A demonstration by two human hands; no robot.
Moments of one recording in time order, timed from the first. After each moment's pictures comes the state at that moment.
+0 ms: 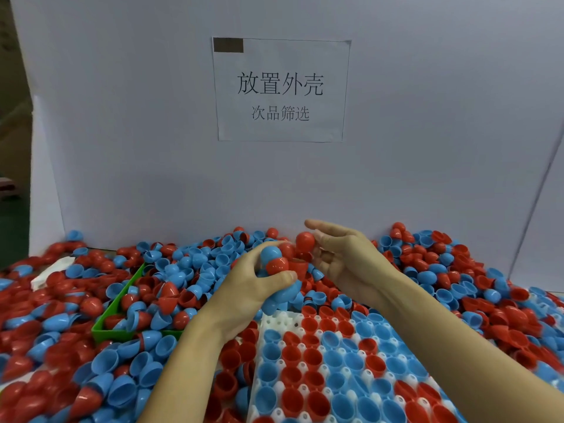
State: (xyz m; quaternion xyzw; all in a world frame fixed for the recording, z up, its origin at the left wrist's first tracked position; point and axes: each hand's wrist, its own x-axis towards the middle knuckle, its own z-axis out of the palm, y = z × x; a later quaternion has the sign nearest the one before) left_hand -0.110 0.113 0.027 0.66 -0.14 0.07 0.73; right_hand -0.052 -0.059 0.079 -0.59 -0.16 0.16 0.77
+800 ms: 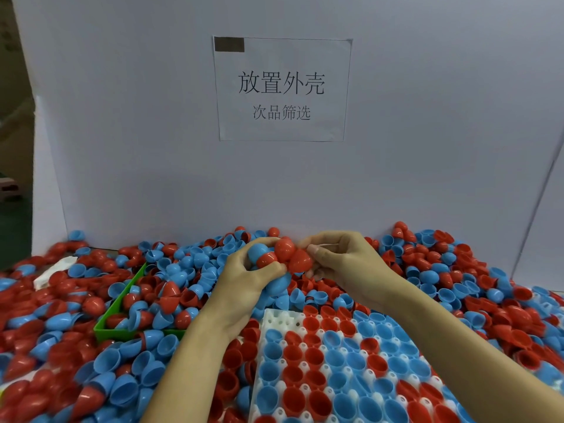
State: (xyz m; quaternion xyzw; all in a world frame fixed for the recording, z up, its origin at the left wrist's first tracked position) left_hand -0.107 0.113 0.025 0.62 -0.06 0.13 0.77; right_hand -0.056 -0.068 0.073 -0.71 -0.30 0.11 0.62
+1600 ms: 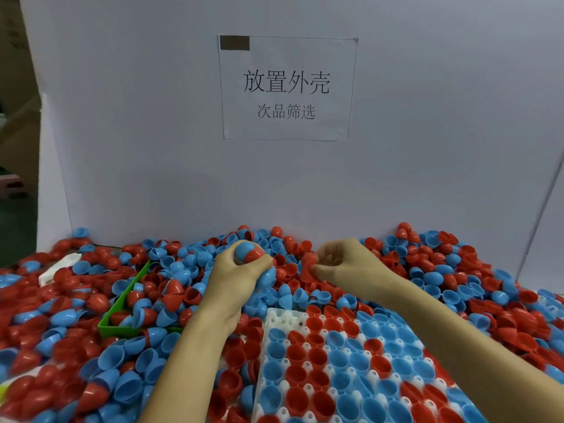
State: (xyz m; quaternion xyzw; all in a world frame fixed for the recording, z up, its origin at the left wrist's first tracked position) left_hand -0.095 0.125 0.018 0.66 0.05 0.21 0.72; right_hand -0.035 -0.069 0.063 -0.90 -0.26 0.00 0.36
